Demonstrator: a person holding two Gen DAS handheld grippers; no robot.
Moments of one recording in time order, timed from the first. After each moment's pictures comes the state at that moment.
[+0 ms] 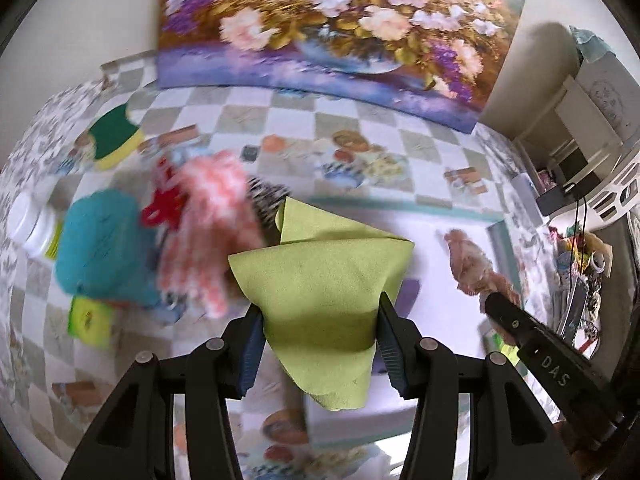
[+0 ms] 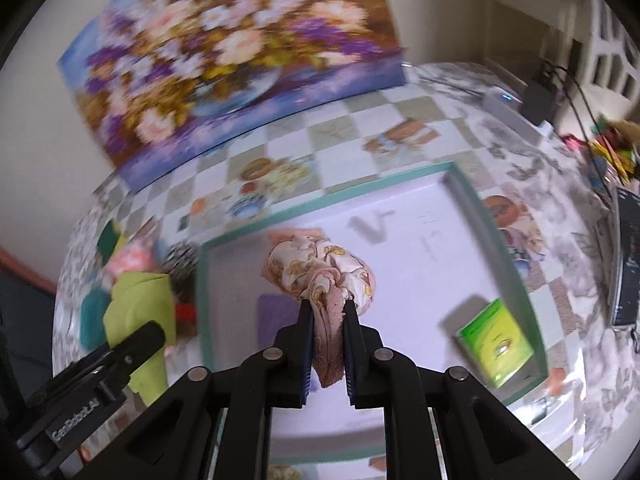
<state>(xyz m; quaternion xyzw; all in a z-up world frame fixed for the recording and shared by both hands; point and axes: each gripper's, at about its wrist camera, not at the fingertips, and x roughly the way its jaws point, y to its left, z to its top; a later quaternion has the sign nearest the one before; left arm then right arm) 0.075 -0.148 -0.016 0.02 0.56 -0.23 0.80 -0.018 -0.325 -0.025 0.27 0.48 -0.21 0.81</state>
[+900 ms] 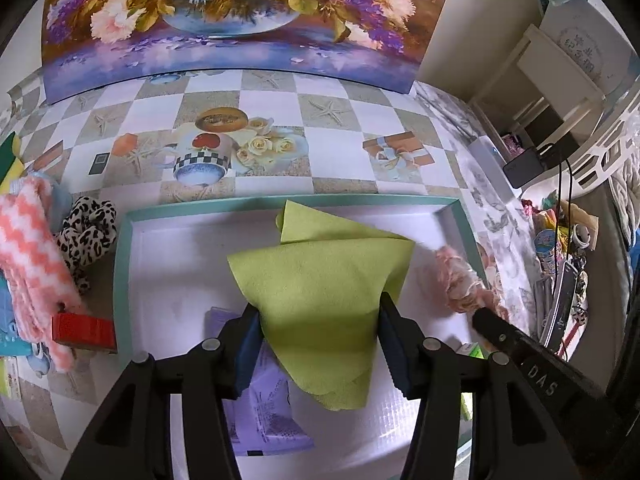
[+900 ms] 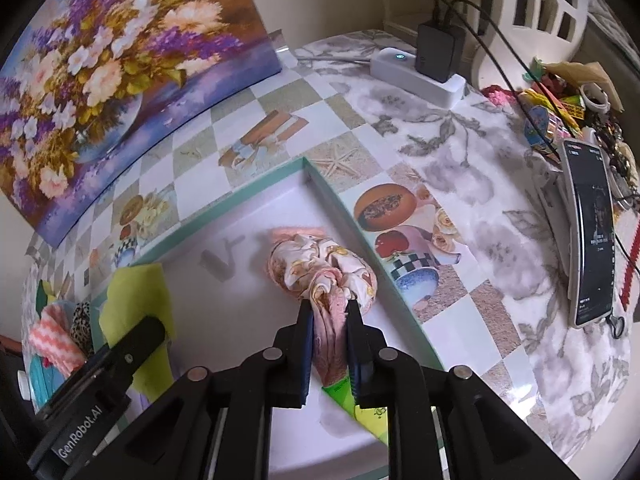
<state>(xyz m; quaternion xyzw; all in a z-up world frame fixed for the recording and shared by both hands) 0.075 -0.261 -0.064 0.03 0.57 -0.31 0.76 -0.046 -0.415 -0.069 0.30 0.49 -0.30 0.76</state>
